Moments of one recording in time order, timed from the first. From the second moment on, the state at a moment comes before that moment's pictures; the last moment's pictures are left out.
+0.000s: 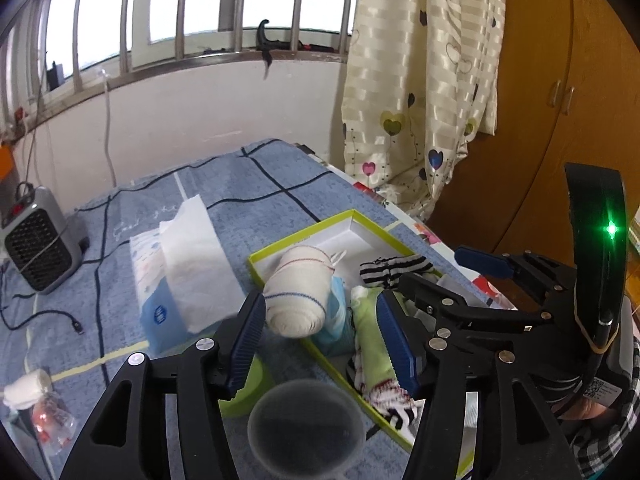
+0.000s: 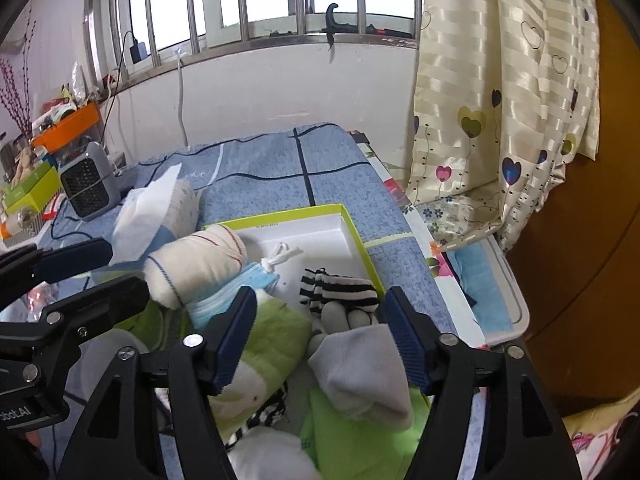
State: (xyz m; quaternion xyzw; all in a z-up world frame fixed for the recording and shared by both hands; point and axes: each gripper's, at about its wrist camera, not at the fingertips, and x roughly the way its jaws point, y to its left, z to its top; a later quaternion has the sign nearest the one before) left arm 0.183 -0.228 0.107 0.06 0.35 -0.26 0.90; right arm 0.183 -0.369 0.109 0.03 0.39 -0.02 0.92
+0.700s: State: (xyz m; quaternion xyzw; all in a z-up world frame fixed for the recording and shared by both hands) left arm 0.121 -0.146 0.119 0.05 0.32 -0.22 0.92; right arm 0.125 -0.312 0.137 0.05 0.35 0.01 0.94
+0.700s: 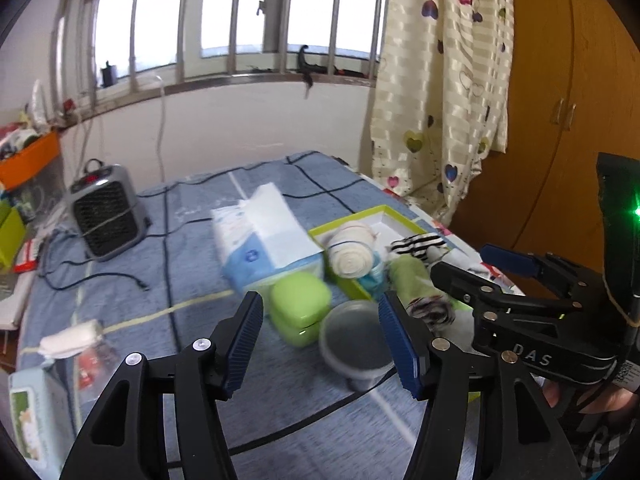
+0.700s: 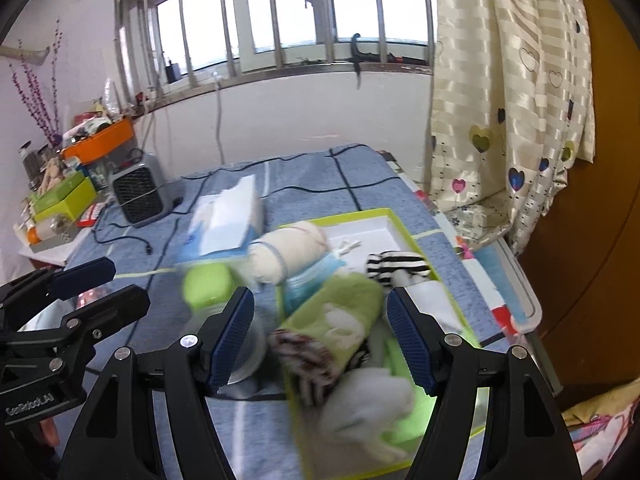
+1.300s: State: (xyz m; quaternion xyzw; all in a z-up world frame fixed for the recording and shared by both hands) left arm 0.096 -0.058 0.114 0.02 0.32 -0.16 0.93; right arm 0.110 -0.230 0.138 0.03 0.34 0.07 0.94
